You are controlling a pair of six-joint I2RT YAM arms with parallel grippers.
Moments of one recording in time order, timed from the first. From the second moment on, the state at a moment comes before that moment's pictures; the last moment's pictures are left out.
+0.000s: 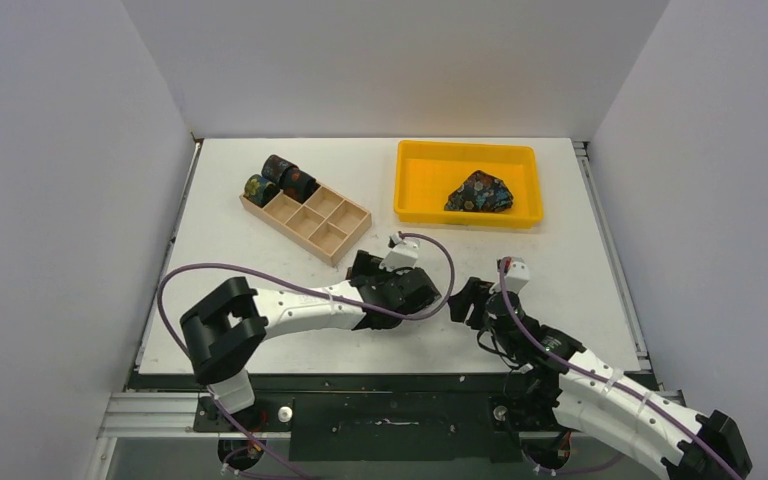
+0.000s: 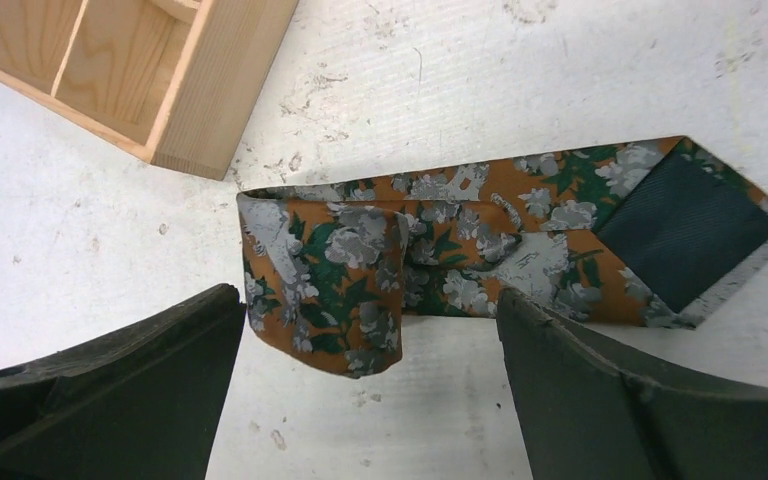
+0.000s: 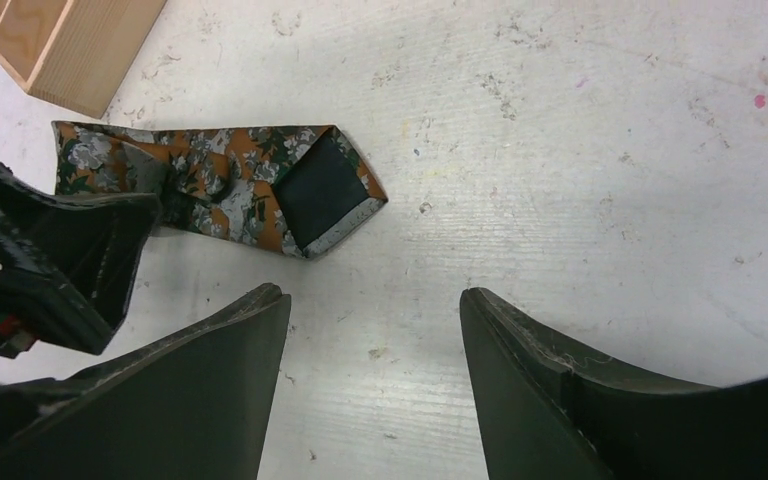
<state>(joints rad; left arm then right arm) -1.14 1.74 1.11 -0.45 -0.88 -0.58 0.76 0.69 0.30 -0.20 0.36 0.74</state>
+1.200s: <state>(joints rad) -0.52 0.87 0.32 0.07 -0.07 -0.86 0.93 1.61 0.95 0.03 0.07 0.54</state>
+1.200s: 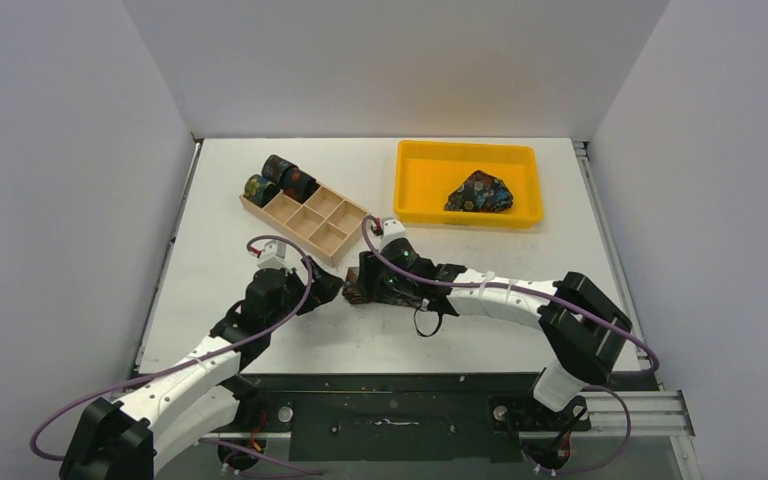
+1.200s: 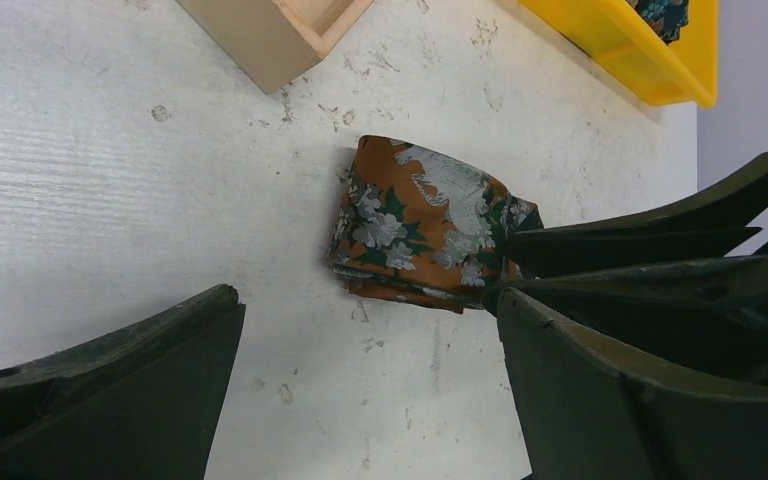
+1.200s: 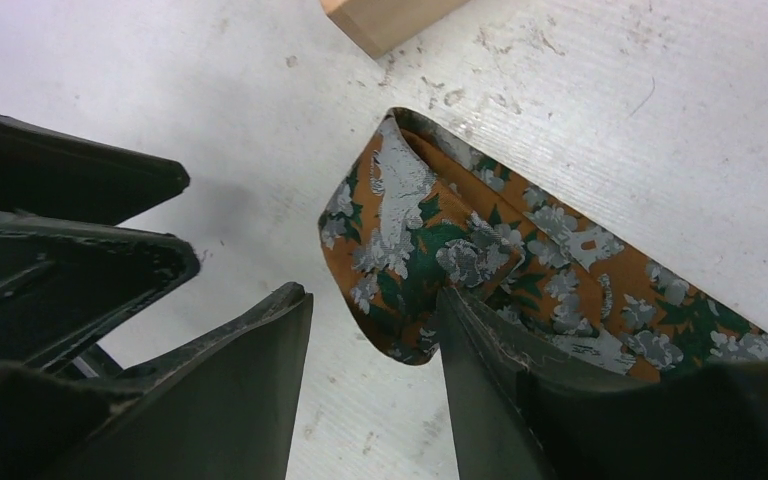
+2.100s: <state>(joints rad) -0.51 1.00 0.31 0.17 0.03 -0.88 0.81 1.63 0.82 0.07 0.04 0.54</state>
